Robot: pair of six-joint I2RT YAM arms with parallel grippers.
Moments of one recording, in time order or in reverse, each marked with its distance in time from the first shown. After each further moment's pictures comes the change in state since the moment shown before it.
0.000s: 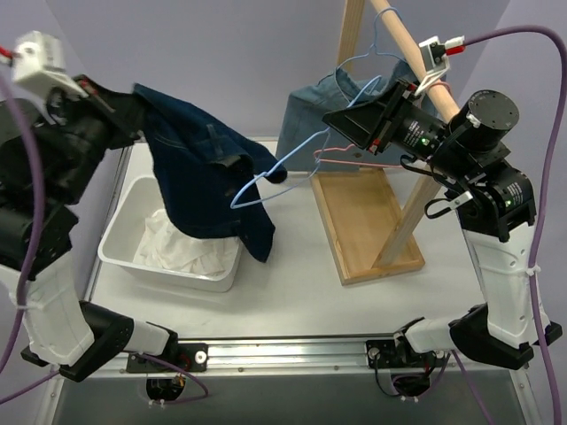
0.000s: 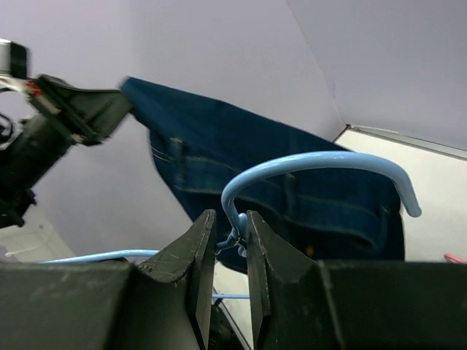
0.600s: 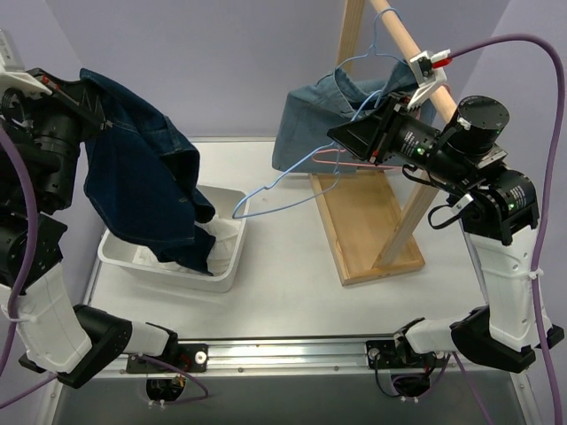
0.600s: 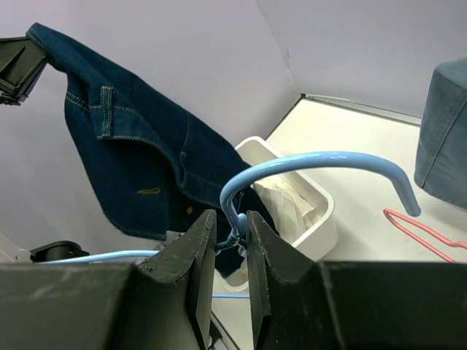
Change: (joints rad) left arm 0.004 -0.024 0.037 0.107 -0.252 0.186; right arm -0.001 -0.016 -0.010 -0.153 0.068 -0.127
